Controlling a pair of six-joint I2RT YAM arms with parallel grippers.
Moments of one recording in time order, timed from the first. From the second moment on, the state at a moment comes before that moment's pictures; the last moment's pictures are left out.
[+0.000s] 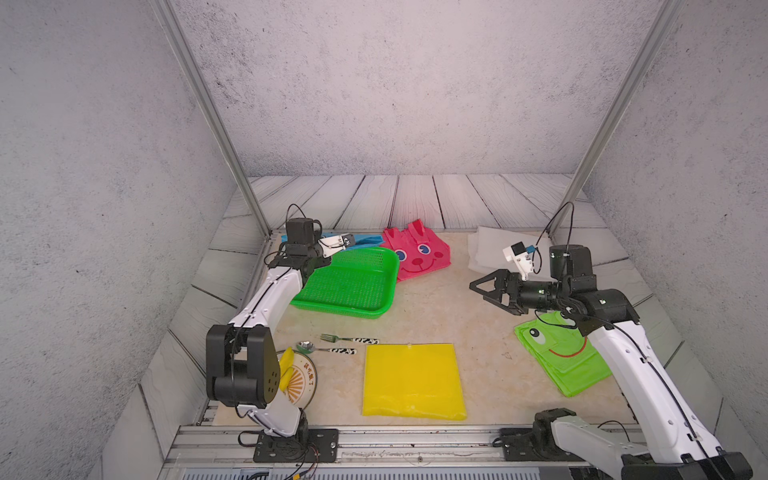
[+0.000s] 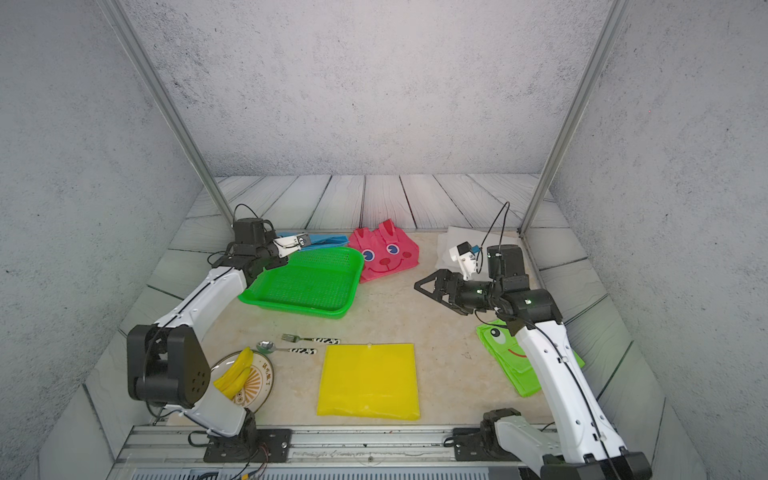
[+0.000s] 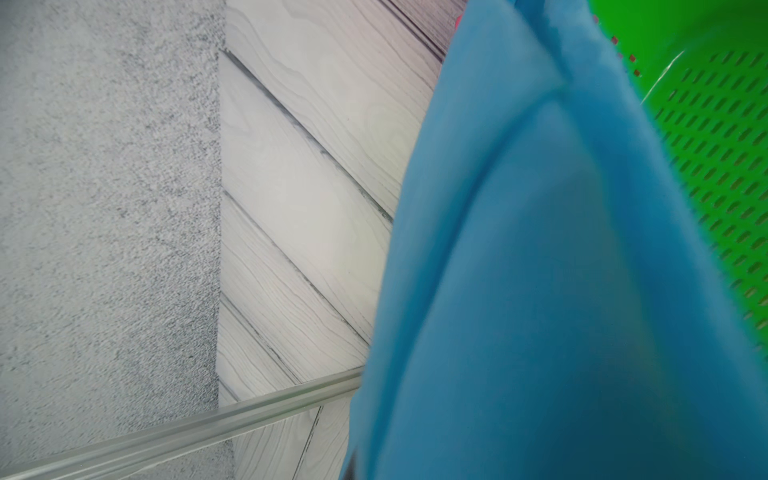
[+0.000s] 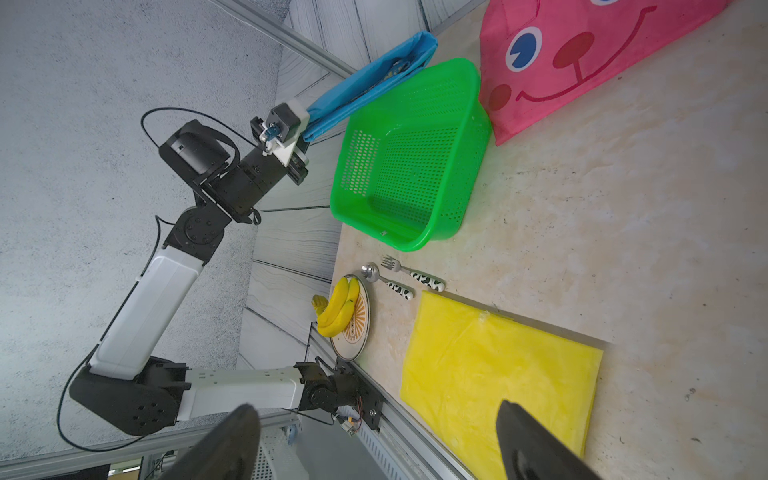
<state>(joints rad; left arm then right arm) -0.09 1.59 1.27 -0.22 0.01 1.25 0.19 1.07 1.20 -0.85 -0.83 0.55</state>
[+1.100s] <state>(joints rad) -0.17 1.48 1.13 -0.55 0.13 0.80 0.21 1.12 1.17 -0.76 -0.83 0.66</state>
